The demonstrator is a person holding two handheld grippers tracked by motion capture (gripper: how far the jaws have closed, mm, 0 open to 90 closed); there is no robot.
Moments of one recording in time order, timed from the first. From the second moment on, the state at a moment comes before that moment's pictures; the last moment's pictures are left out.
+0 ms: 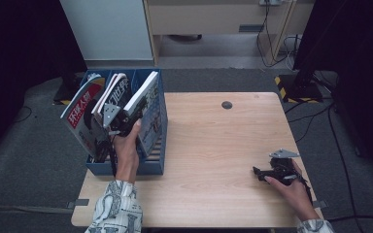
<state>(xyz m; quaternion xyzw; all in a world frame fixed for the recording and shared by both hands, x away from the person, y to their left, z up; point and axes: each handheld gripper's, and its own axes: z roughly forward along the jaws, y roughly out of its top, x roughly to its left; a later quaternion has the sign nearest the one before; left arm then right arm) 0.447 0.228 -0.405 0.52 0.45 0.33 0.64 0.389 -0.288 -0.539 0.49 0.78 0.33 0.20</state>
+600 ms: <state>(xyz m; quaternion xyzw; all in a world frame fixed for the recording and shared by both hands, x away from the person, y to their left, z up) 0.442 0.223 -0.401 0.52 0.48 0.33 0.62 0.387 -0.287 -0.538 0.49 0.78 0.33 0.20</state>
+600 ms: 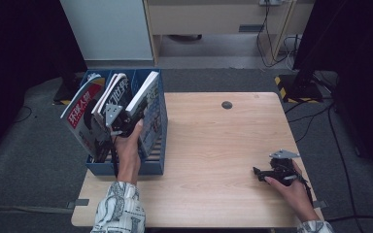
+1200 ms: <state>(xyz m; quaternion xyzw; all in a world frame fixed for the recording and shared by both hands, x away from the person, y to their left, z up) 0.429 0.231 -0.405 0.53 0.49 0.32 0.61 0.384 -0.287 -0.539 0.49 0.78 0.33 0.20</state>
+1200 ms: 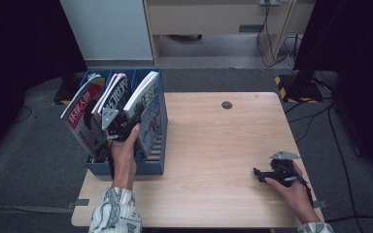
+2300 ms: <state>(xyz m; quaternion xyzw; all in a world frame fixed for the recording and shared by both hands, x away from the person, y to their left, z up) 0.403 0.245 -0.405 0.55 0.50 0.33 0.58 0.384 -0.287 -0.538 0.49 0.78 0.33 0.20</state>
